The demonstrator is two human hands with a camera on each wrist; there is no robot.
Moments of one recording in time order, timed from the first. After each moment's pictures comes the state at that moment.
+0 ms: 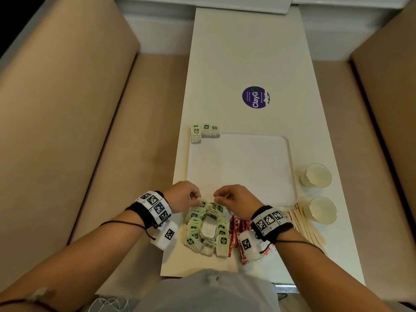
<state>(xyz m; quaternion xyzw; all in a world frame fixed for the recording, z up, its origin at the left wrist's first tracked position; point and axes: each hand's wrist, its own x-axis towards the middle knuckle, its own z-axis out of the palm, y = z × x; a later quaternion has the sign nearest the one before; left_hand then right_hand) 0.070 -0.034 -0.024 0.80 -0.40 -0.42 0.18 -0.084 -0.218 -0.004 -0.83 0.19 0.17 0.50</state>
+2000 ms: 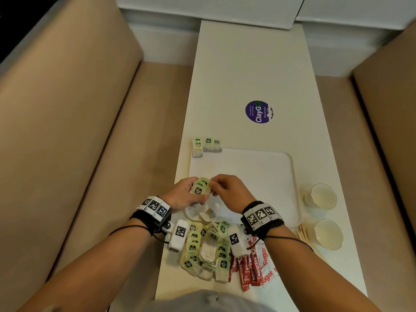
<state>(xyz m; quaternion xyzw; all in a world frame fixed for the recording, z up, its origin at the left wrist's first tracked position) 0.098 -0.063 -0.027 0.67 -0.15 -0.52 0.51 -0.011 -0.231 0.002 -0.81 0.21 0.09 0.53</state>
